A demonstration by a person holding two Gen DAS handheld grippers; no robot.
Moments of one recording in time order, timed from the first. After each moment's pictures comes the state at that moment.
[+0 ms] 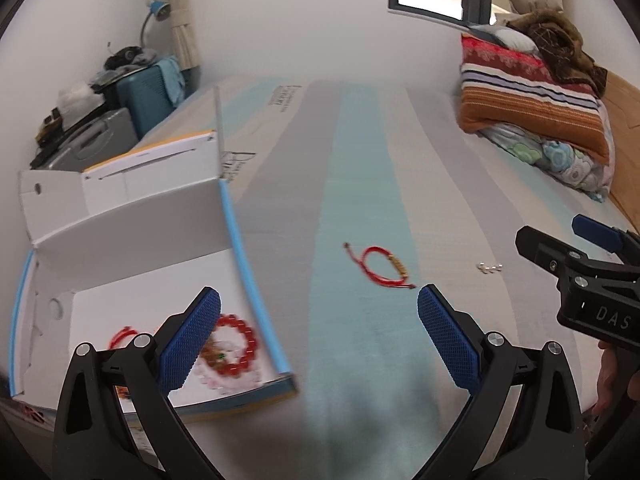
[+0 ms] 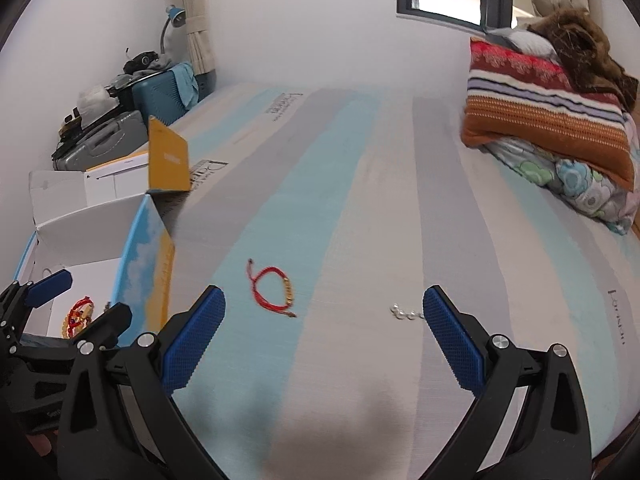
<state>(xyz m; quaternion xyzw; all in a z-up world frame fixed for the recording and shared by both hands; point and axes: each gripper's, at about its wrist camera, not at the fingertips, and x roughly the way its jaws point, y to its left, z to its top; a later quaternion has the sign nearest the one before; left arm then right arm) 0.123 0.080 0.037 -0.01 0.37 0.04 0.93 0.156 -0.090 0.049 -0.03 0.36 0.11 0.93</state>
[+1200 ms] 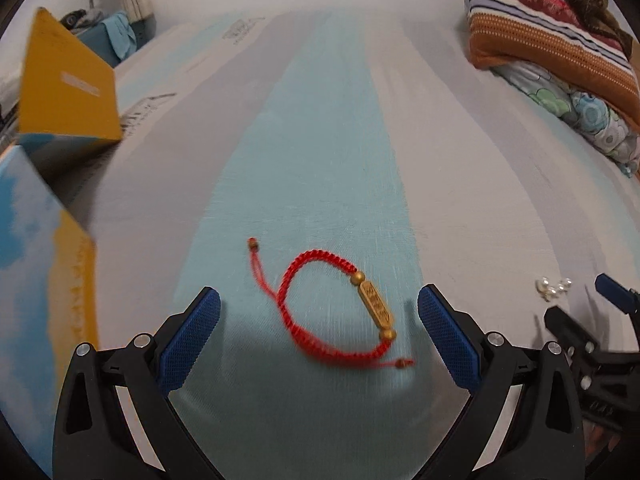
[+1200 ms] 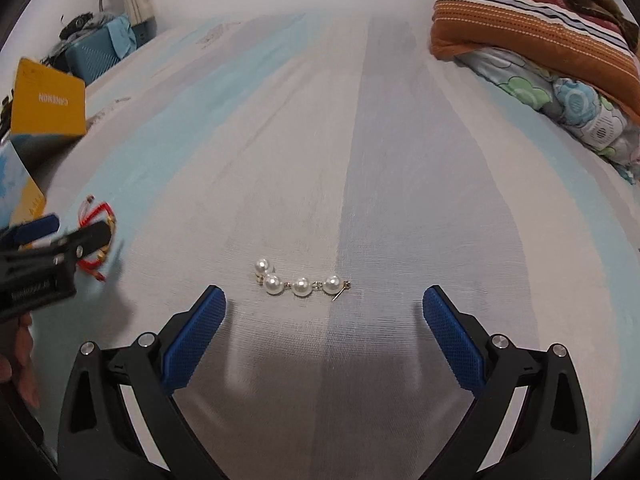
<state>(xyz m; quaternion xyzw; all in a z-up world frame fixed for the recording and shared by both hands) 0.287 0.023 -0.101 -0.01 0.46 0.02 0.89 0.266 -0.174 -0.112 -0.04 0.45 0.06 0.89</state>
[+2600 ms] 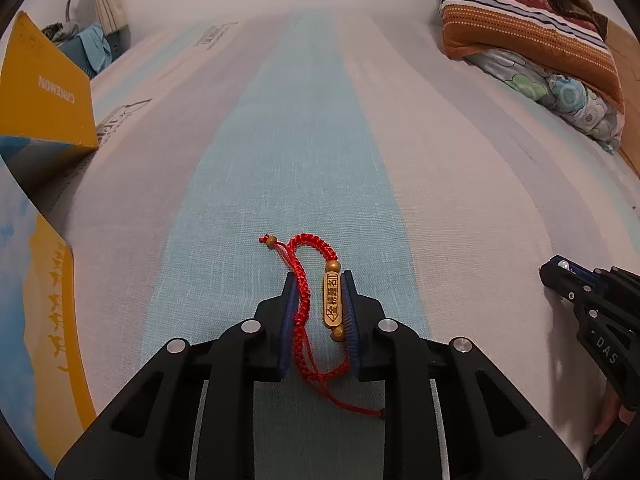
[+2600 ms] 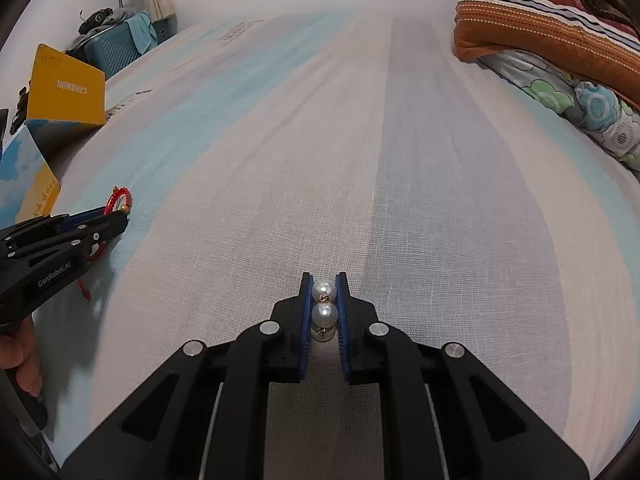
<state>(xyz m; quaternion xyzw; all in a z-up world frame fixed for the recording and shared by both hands) 0.276 0.020 -0.111 0.01 0.45 -0.03 0.89 0.261 -0.164 -0.120 -0.03 0.44 0.10 0.89</state>
